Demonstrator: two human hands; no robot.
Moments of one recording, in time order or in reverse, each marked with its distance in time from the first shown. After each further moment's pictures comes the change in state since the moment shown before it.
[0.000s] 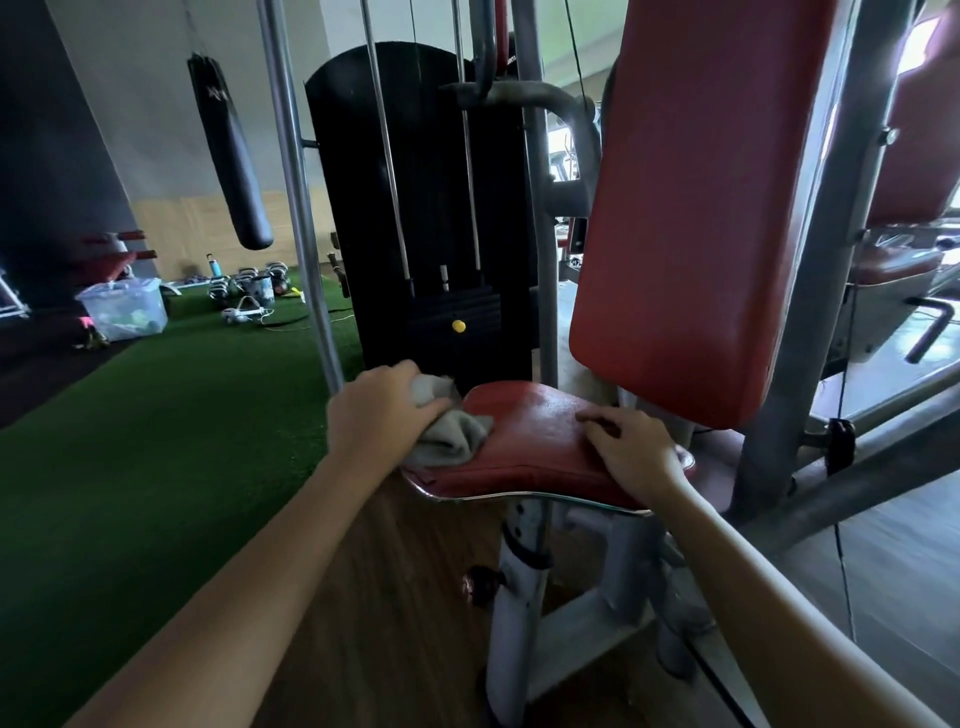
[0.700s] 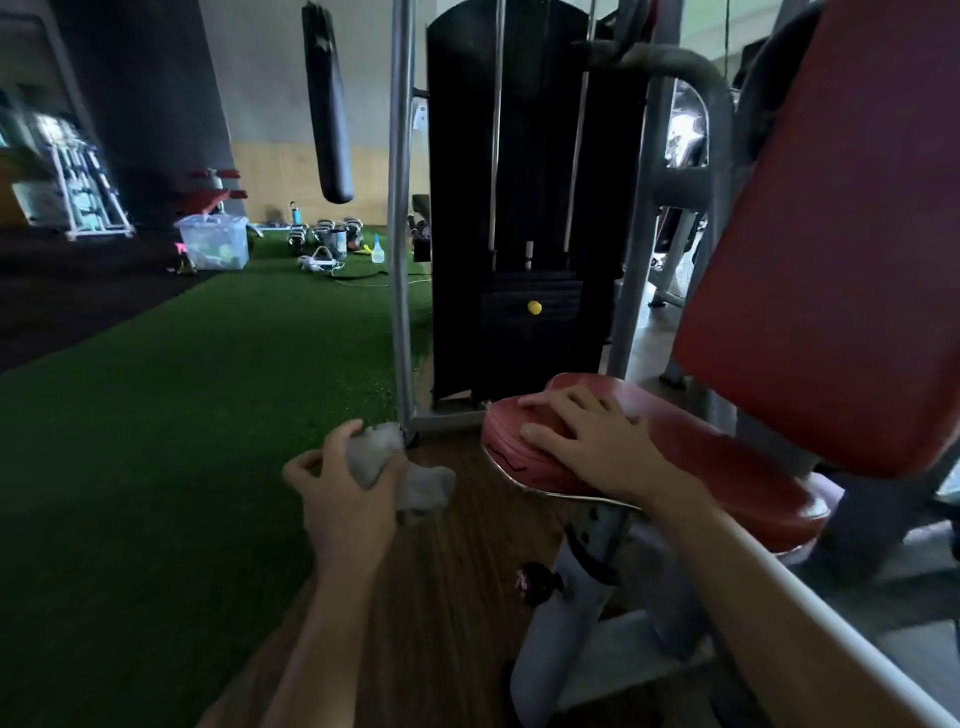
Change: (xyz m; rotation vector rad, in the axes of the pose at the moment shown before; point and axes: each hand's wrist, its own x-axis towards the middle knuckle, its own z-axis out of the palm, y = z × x) left_hand -0.107 -0.066 0.006 -0.735 0.057 -0.881; right_hand 0.018 -0.076 0.089 -0.406 -0.493 -0.319
